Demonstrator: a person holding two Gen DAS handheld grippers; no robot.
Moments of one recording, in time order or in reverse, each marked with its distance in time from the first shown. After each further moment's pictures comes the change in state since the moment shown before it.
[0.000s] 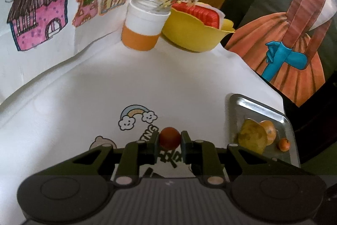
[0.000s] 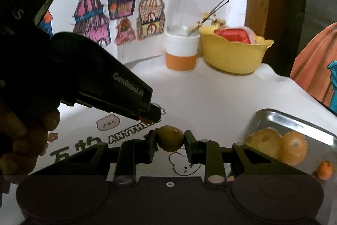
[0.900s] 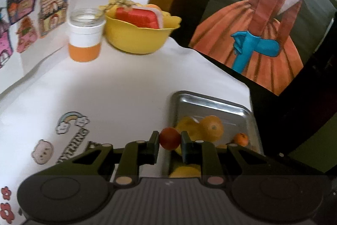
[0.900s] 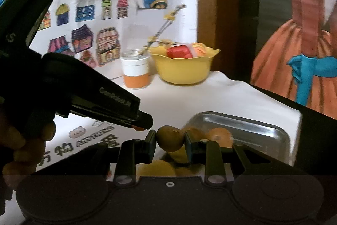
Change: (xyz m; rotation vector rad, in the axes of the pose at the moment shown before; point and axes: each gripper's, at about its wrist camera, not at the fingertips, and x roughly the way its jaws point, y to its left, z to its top) left arm -0.006 -0.102 -0.010 0.113 -0.013 -0.068; right arm -0.070 -0.073 -0.017 0.115 -0.083 -0.126
